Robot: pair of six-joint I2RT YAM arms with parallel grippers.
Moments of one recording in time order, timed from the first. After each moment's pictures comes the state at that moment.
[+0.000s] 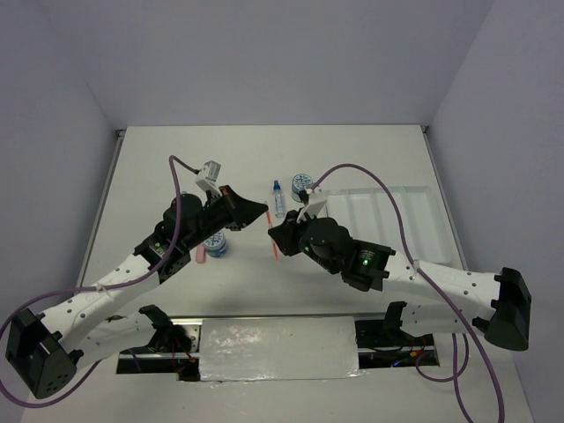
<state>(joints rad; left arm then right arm) -0.67 0.97 0.72 0.12 0.10 -0.86 1.12 1.07 0.81 -0.03 0.40 0.61</state>
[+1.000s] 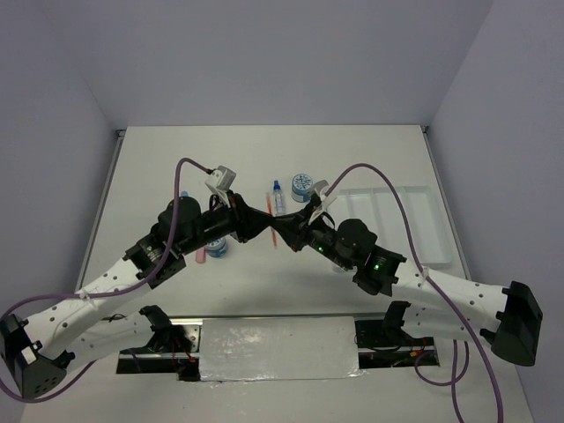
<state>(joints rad) -0.78 0.91 0.82 -0.01 0.17 -0.60 1.03 0.97 0.65 0.35 0.15 0.29</state>
